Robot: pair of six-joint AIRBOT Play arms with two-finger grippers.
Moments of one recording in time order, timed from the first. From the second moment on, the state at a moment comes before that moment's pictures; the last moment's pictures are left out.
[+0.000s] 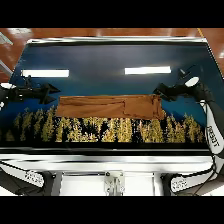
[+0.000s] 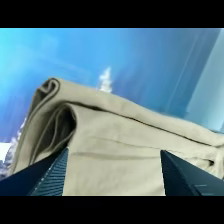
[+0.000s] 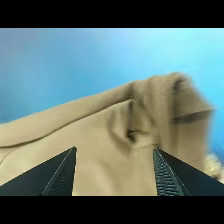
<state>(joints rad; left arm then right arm) 0.37 -1.78 1.39 0.65 -1.12 -1.30 -0.16 -1.66 1.33 -0.99 0.90 1.42</state>
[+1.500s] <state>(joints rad) -0.02 -1.56 1.47 0.62 -1.21 -1.22 -0.29 -1.59 1.33 -0.71 1.30 1.33</state>
